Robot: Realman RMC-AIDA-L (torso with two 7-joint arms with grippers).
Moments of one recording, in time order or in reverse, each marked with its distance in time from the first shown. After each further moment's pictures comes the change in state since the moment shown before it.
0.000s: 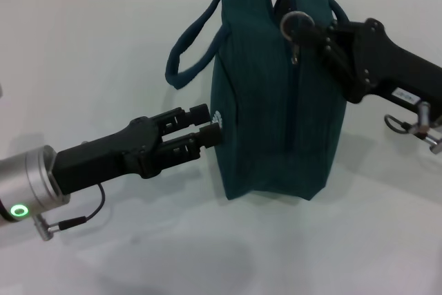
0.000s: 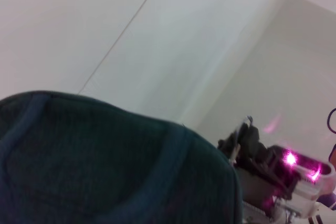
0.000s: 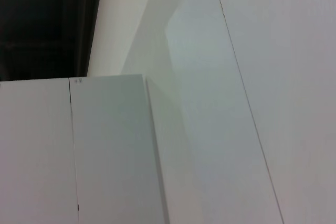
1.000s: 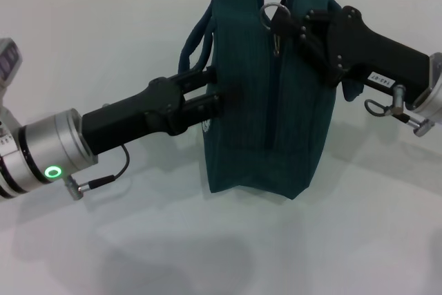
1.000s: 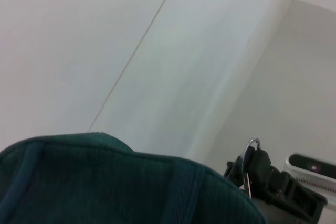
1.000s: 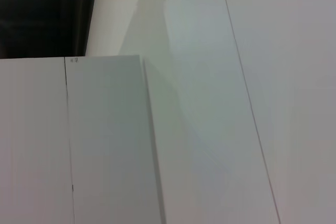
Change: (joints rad) left arm -0.106 -0.006 0.004 -0.082 -0.084 -0.100 0.102; right arm 0.067 0.000 -0.004 0.017 -0.003 0.079 -0.009
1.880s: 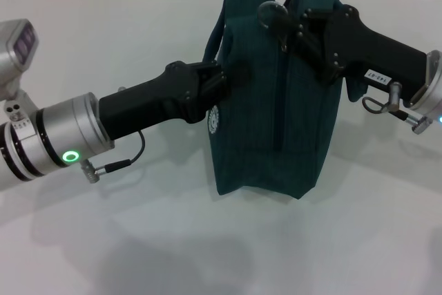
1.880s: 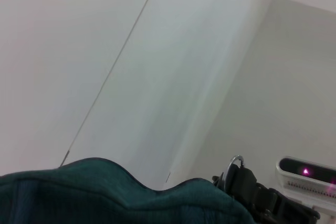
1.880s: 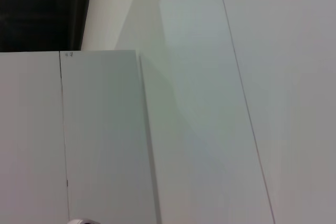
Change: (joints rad) left arm -0.065 0.001 0.030 -0.039 -0.038 -0.014 0.057; right arm 0.006 0.000 0.000 0.000 0.002 0.023 -0.003
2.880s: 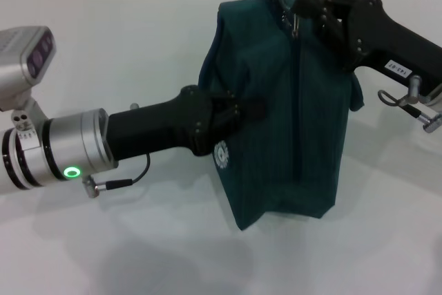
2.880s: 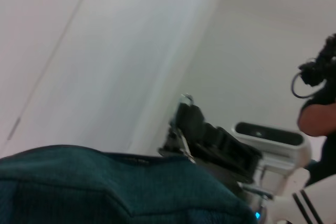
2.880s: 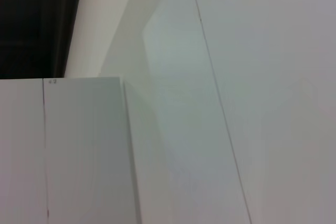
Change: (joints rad) left arm 0.000 0.010 0.103 0.023 0.022 0.050 -0.007; right arm -0.035 0.000 0.014 -0.002 0.065 -0.039 0.007
